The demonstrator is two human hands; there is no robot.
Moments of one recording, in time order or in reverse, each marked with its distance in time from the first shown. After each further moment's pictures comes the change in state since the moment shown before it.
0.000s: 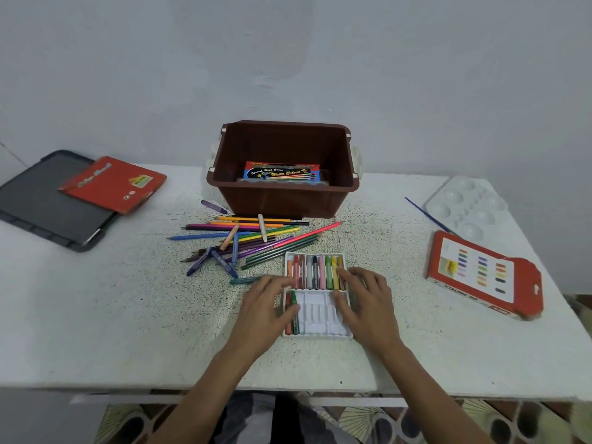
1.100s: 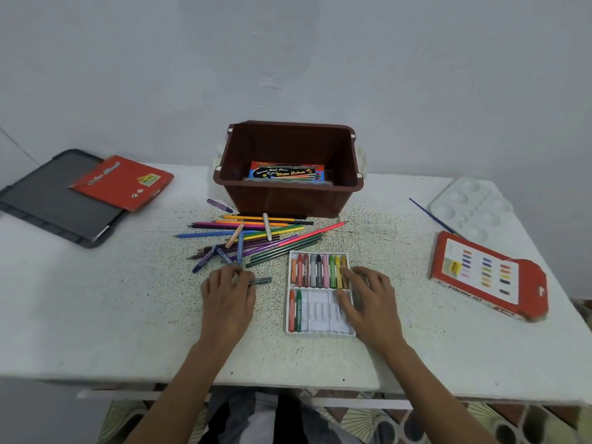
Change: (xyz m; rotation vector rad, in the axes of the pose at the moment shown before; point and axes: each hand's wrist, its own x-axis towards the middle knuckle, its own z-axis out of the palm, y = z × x) left_hand 0.003 -0.056 -0.019 0.647 0.384 0.049; right_hand -0.001 0.001 0.000 0.004 0.009 -0.012
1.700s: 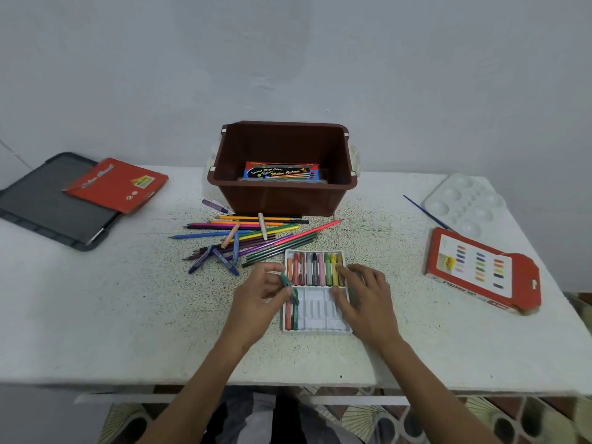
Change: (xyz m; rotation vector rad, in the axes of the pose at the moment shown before) left_hand 0.013 0.061 -0.056 -1.014 -0.392 -0.323; right_hand 0.000 0.000 0.000 -0.005 -0.008 0.011
